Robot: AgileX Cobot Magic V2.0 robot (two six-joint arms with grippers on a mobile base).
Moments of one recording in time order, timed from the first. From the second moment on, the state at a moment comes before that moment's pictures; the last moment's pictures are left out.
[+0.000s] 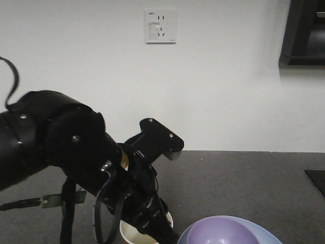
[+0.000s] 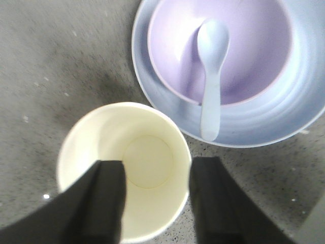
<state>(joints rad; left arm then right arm) -0.80 1.60 -1.63 -0.04 1.13 0.16 0.10 0.57 -0.53 0.18 0.58 -0.22</state>
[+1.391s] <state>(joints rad) -0.73 0.53 -0.41 0.11 0.26 -0.10 0.10 0.40 -0.42 0.36 0.32 -0.46</state>
